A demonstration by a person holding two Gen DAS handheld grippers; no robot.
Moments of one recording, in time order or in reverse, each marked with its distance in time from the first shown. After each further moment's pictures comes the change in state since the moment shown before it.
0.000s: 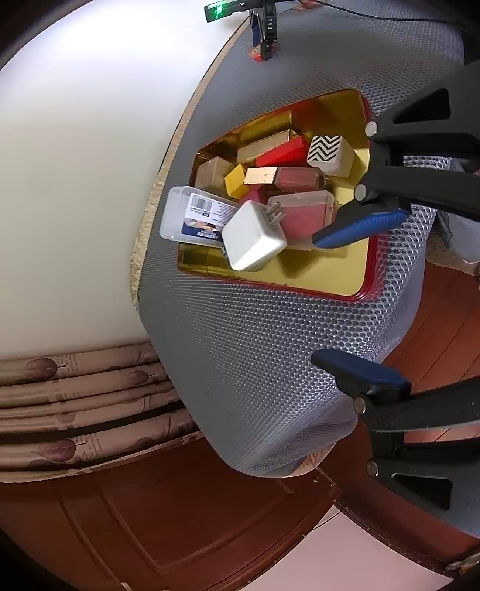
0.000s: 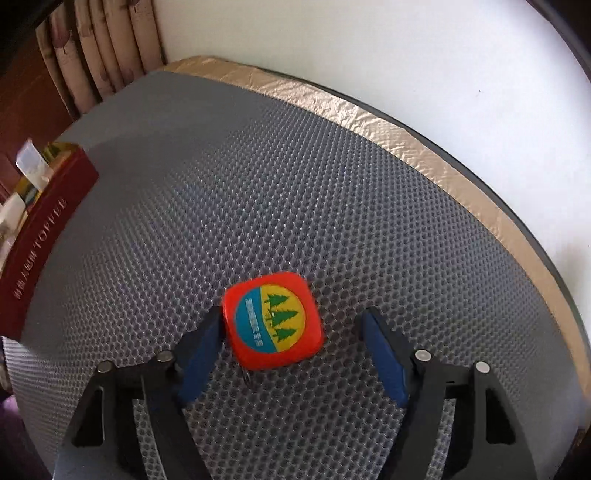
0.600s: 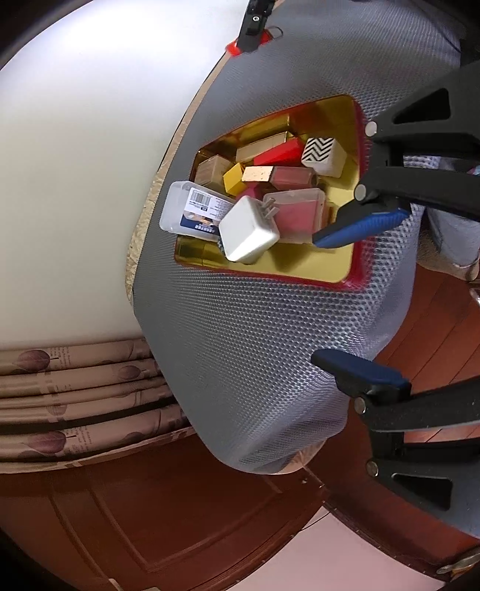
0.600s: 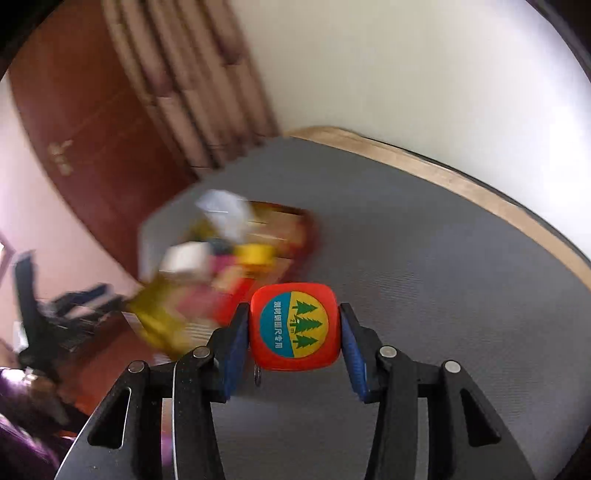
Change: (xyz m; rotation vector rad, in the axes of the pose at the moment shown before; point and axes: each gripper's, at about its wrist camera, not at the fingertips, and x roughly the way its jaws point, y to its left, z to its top) left arm -0.015 0.014 -0.002 -0.038 0.030 -0.015; right arm -0.122 0.193 -0.002 -0.008 -0.249 0.382
